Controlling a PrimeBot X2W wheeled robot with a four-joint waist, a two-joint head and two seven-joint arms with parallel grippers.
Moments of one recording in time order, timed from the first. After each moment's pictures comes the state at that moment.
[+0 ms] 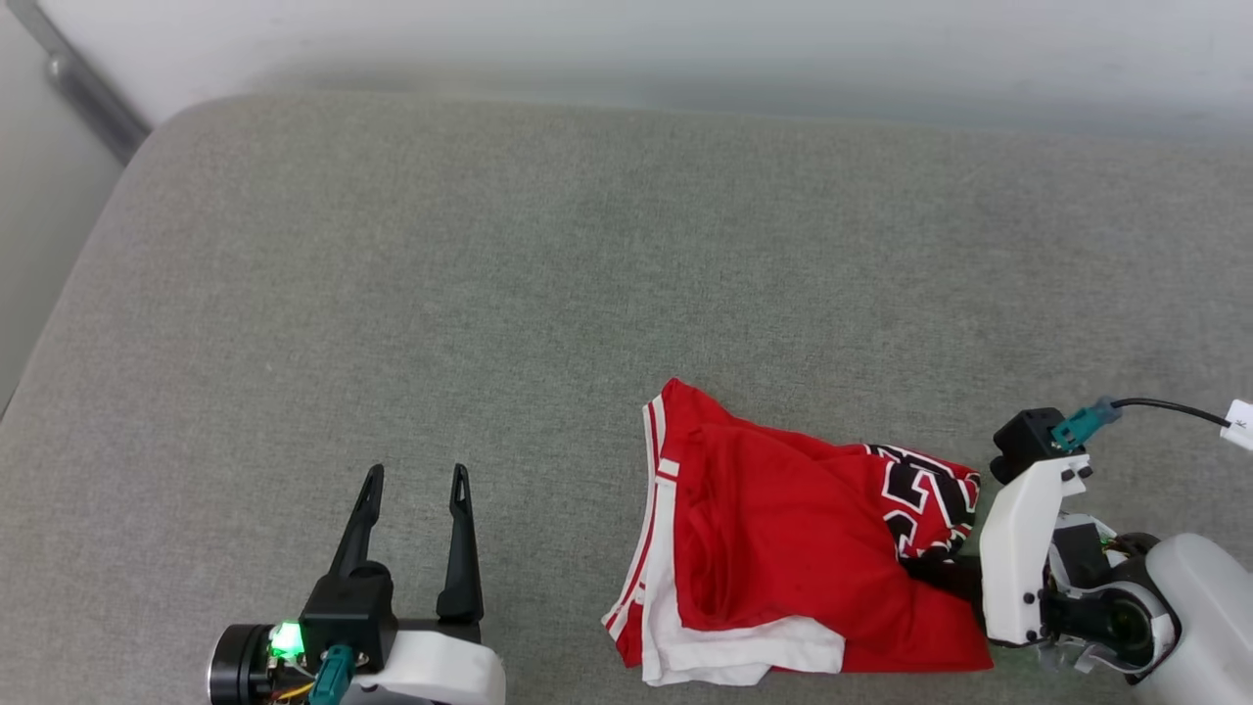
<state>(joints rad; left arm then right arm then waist) 0.02 0.05 -0.15 0.03 -0.06 0.13 -0.26 -0.39 -0.45 0.49 0.41 0.94 0.14 0.74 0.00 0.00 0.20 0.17</state>
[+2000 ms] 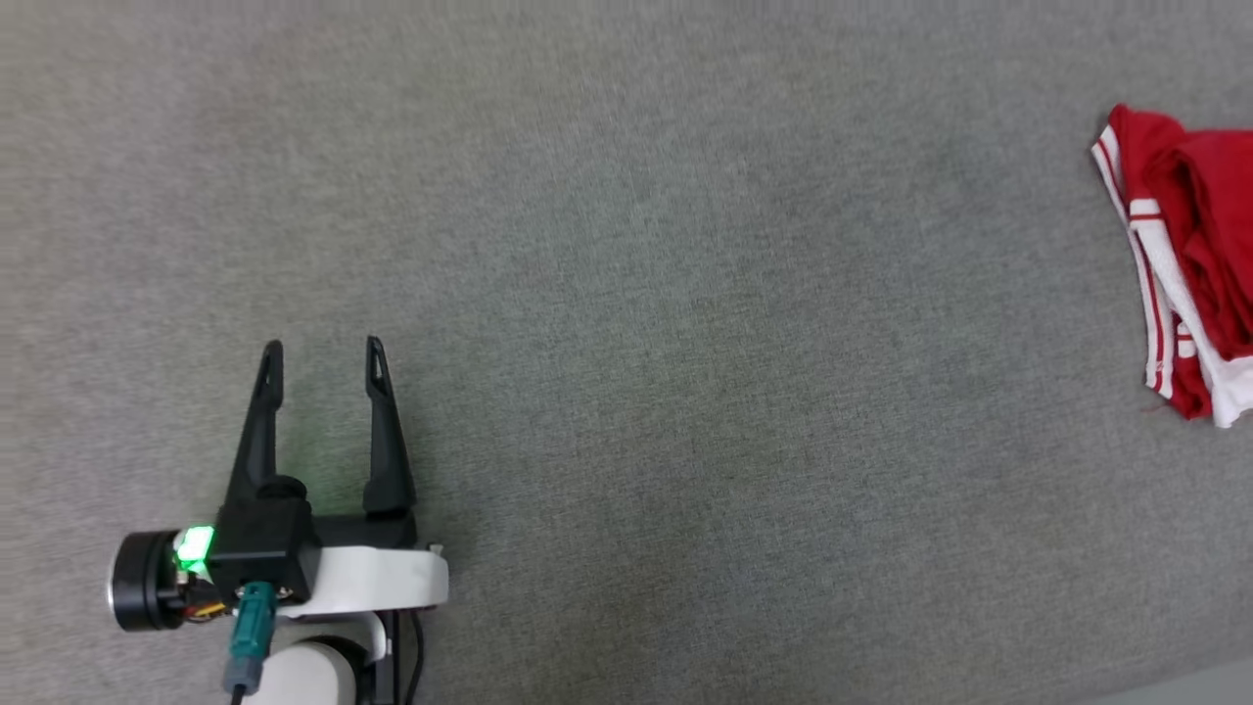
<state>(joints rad) -0.09 0.06 -0.07 -0.11 0.00 0.14 -0.26 -0.89 -0.84 0.39 0.78 0.54 0.13 0.33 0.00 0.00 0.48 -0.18</state>
